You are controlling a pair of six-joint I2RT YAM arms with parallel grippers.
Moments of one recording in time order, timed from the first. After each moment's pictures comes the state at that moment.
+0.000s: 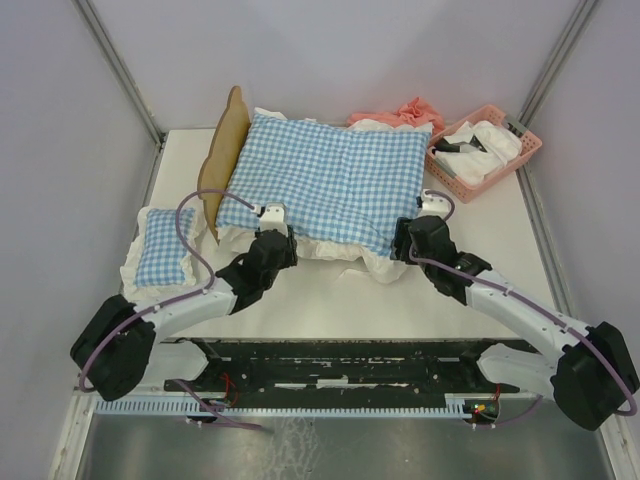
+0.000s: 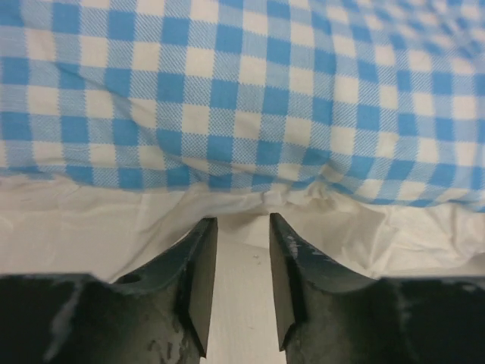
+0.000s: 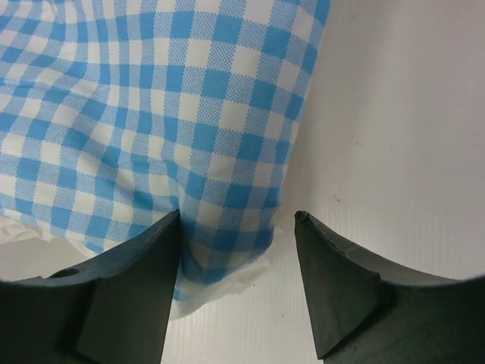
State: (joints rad) left arm -0.73 1.28 0.55 0.23 -0.47 -0.39; right arm 0.59 1.12 0.67 -0.20 0.38 0.50
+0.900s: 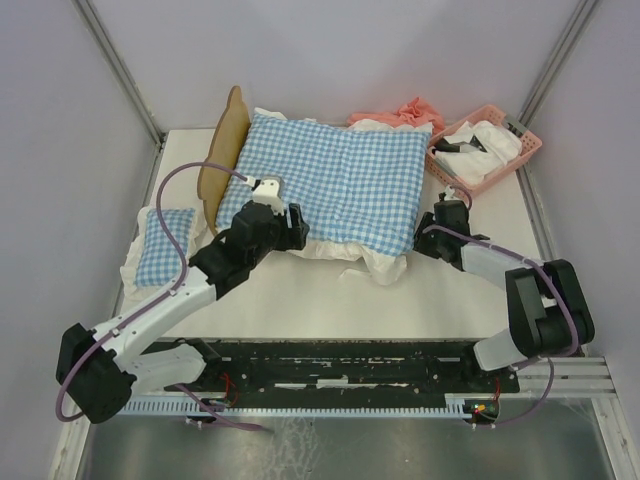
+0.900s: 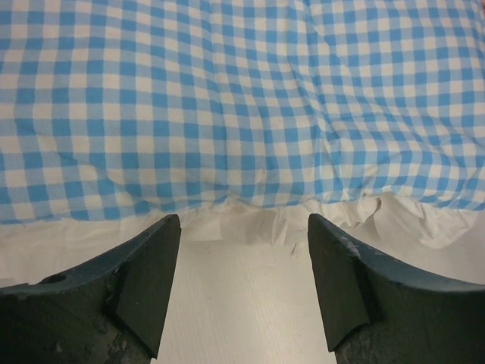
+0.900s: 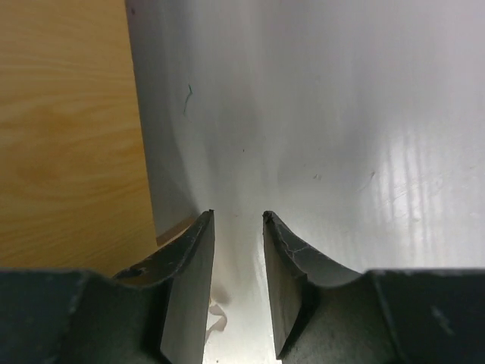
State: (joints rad) left arm -0.68 1.11 0.85 -0.18 -0.25 -0.38; right arm 0.21 1.48 0.70 -0.04 0.01 0.53
